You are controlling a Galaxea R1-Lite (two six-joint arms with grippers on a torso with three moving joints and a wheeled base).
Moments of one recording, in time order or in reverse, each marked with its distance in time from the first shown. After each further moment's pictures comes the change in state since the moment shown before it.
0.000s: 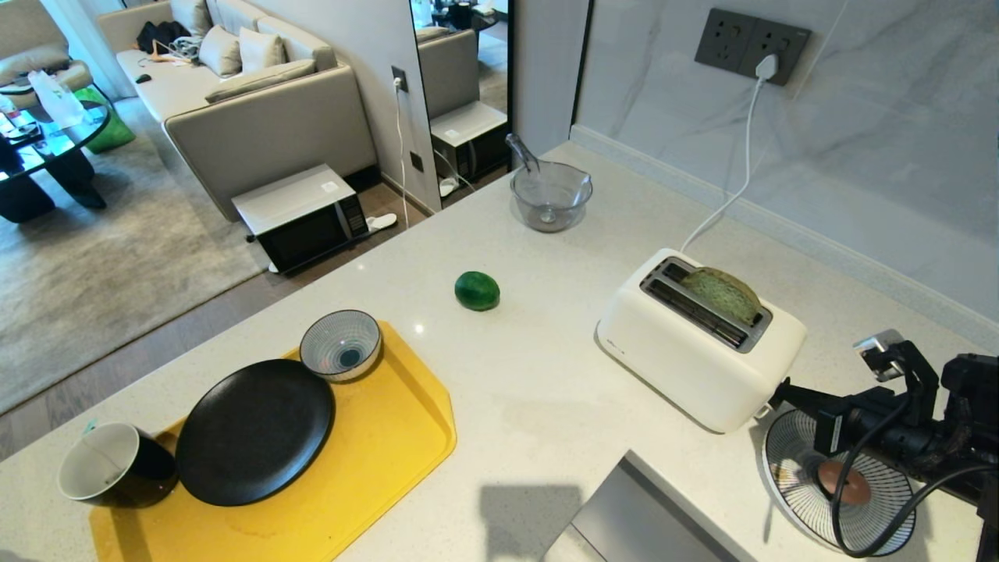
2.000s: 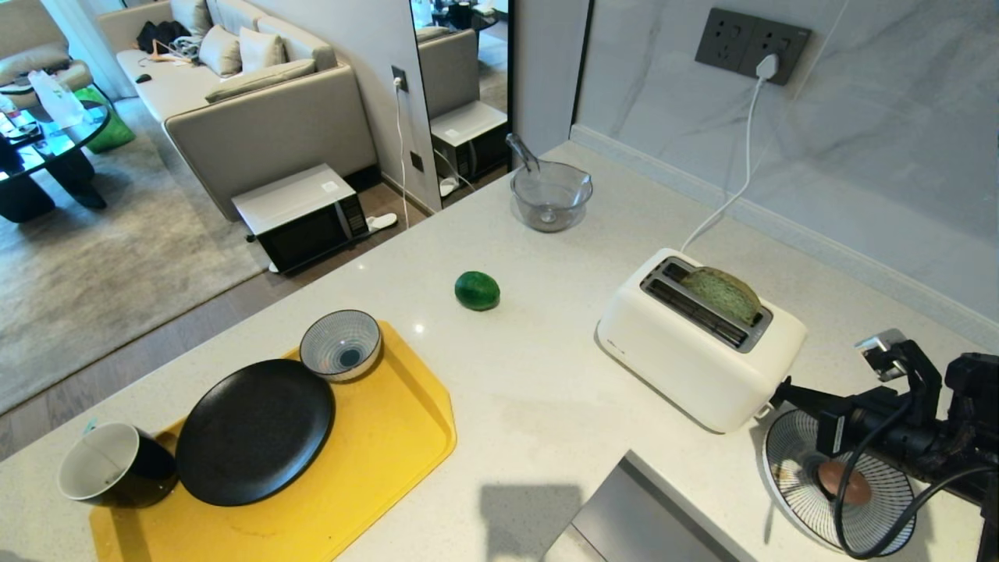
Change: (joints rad) left arm 0.000 0.000 0.000 0.000 0.000 0.000; right arm 0.000 -0.019 0.002 0.000 0.000 0.000
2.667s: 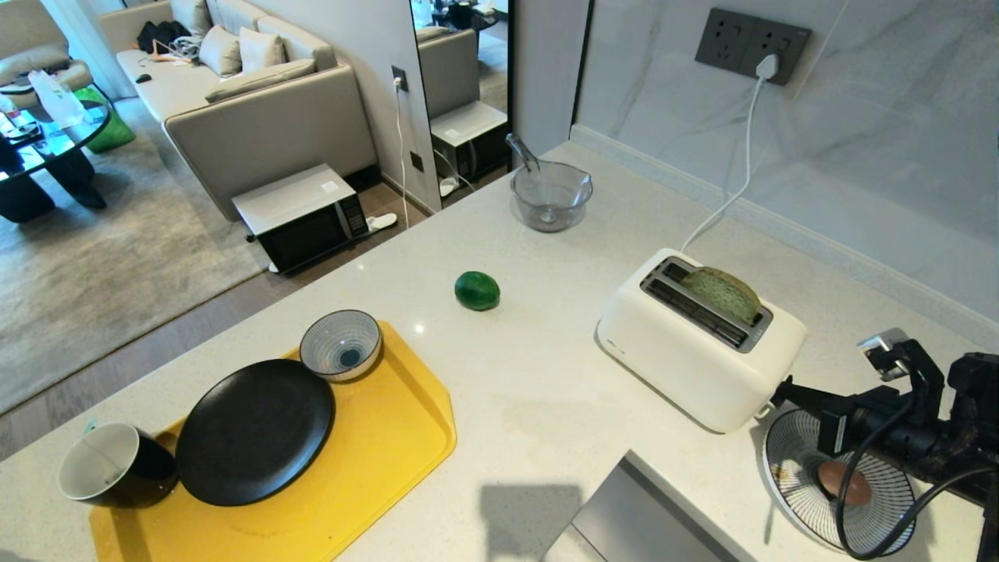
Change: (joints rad) left arm 0.000 0.000 0.000 0.000 0.000 0.000; right arm 0.000 -0.009 0.004 0.000 0.000 -0.001
